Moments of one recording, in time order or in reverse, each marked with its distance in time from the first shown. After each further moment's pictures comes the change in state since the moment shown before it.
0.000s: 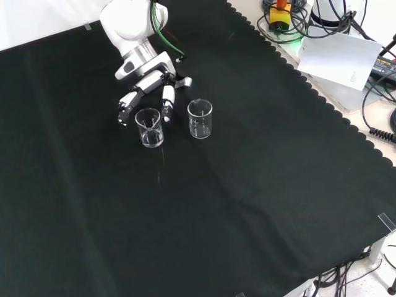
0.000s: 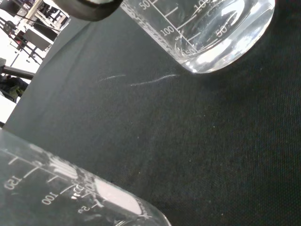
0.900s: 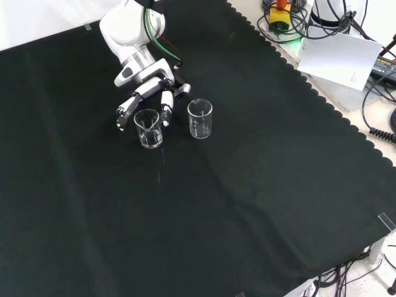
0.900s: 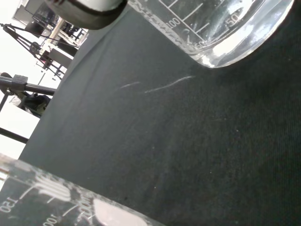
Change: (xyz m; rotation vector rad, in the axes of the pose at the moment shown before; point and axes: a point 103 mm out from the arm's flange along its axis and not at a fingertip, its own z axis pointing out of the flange) arm -0.002 0.013 0.013 -0.031 0.094 -0.034
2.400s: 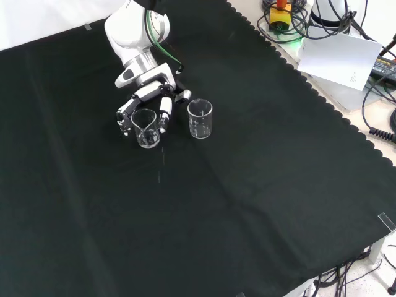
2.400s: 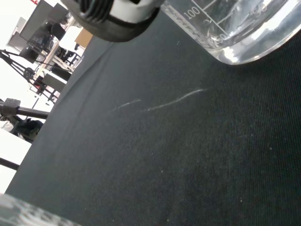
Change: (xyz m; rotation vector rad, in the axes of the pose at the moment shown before) arm 0.005 0.012 0.010 -0.084 0.004 0.031
